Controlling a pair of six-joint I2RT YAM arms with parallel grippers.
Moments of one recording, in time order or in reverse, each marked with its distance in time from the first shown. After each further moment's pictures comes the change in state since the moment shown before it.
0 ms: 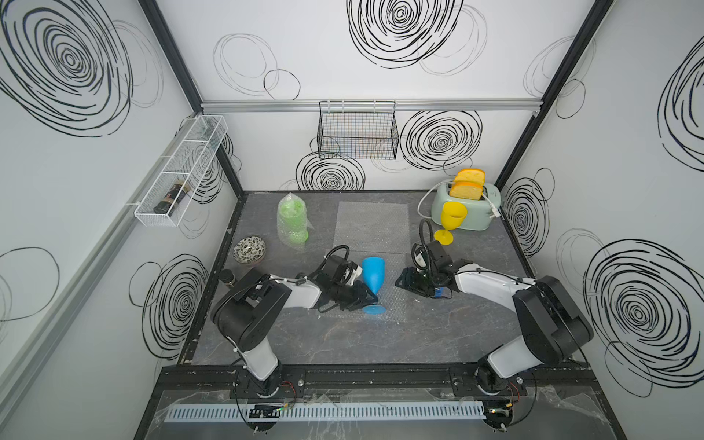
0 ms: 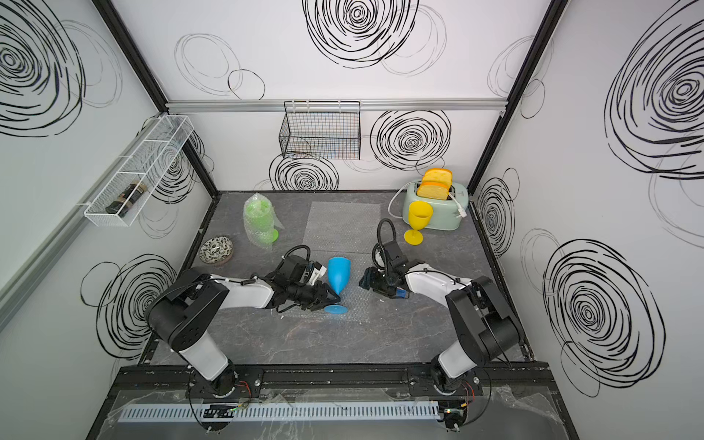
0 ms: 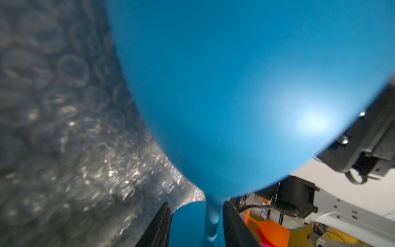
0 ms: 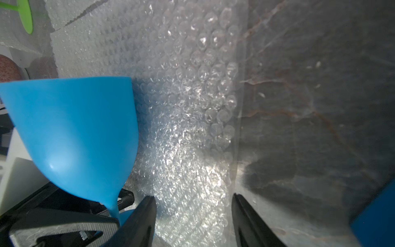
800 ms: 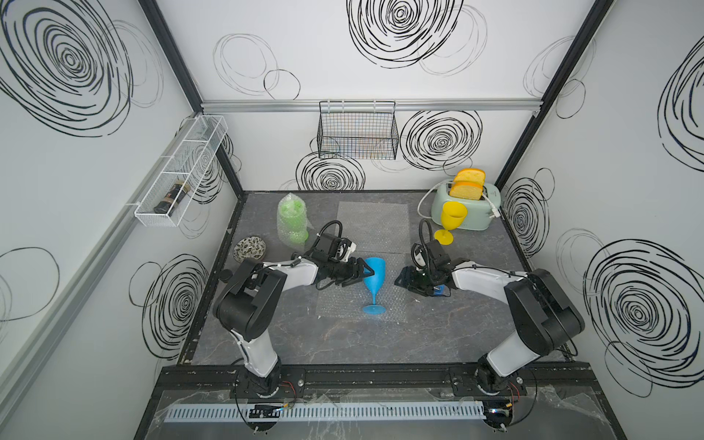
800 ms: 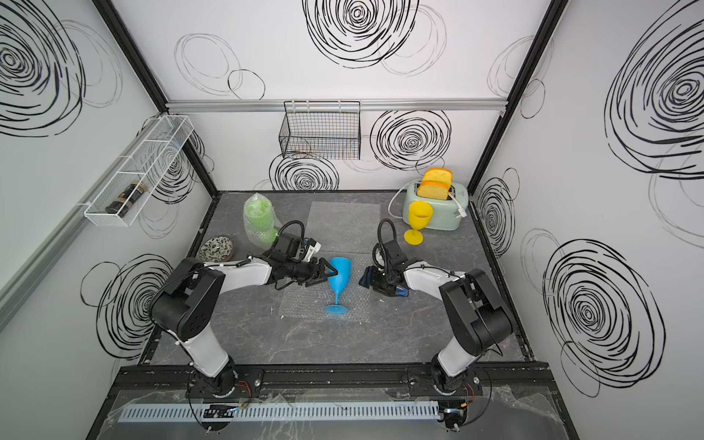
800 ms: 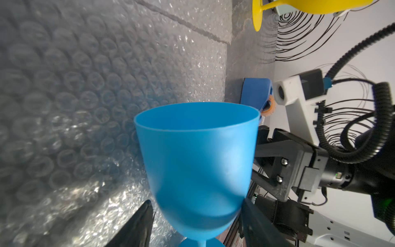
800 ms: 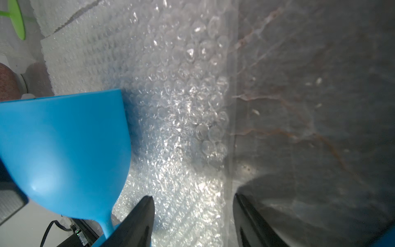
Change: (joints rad) left arm 0.139 0.080 0.238 -0.183 0.006 0.182; right arm -0.027 0.070 0.009 0.045 -0.025 -0.003
